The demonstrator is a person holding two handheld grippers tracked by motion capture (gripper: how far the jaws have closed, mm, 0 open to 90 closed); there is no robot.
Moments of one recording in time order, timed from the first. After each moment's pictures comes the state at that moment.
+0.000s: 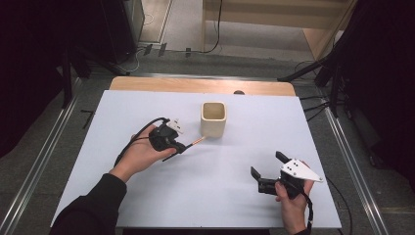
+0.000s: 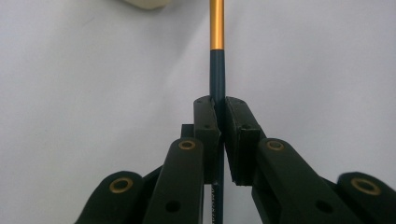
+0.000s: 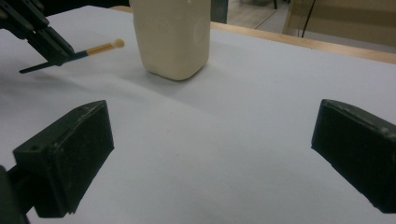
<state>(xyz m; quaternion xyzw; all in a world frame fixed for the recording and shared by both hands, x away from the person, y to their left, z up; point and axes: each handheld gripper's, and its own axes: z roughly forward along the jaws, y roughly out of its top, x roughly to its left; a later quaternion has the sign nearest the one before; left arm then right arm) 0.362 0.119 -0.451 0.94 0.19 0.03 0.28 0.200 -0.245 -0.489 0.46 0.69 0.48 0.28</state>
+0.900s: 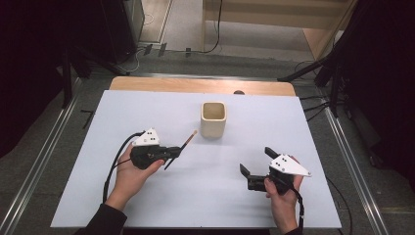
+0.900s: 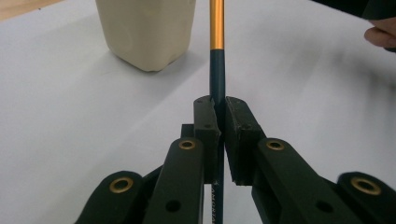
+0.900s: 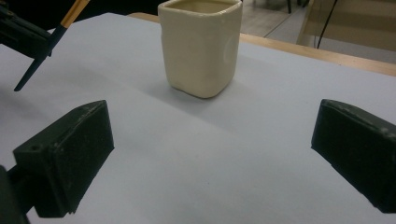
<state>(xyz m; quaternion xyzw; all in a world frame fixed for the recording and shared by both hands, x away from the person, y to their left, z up) 0.306 0.162 -0.454 0.84 0.25 0.06 0.48 0.211 -0.218 -0.477 0.44 0.70 0.49 0.27</state>
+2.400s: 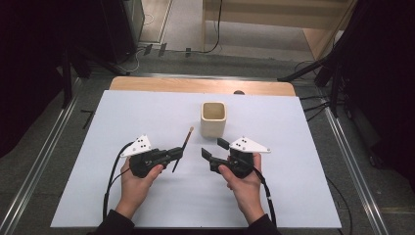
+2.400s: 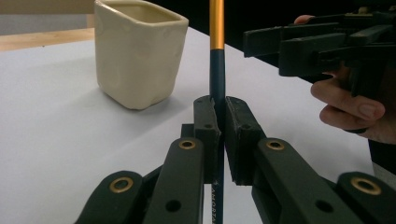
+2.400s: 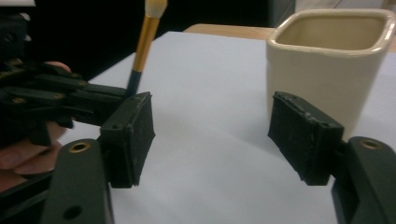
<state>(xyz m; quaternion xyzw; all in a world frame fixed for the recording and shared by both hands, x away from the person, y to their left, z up) 0.286 0.161 -0.464 0.77 0.27 0.05 0.58 0.251 -0.125 -0.451 0.45 0.70 0.54 0.14</state>
